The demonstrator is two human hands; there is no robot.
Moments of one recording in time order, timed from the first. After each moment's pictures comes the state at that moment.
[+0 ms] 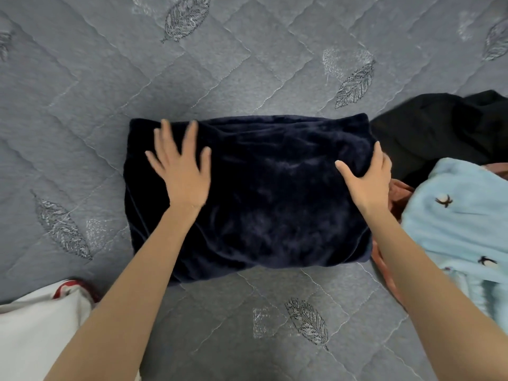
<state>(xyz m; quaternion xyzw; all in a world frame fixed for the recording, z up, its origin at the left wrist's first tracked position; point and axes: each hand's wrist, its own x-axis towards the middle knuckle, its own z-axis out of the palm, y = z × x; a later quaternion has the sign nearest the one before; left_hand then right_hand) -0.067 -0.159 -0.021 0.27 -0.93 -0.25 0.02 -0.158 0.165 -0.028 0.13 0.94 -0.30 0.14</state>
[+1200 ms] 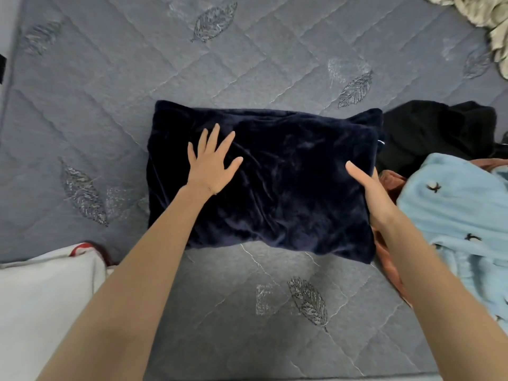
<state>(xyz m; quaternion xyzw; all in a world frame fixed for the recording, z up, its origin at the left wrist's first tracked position) -0.026 -0.161 -0.027 0.14 -0.95 -0.25 -0.15 -0.090 0.160 0.034 0.17 0.66 -0.66 0.30</state>
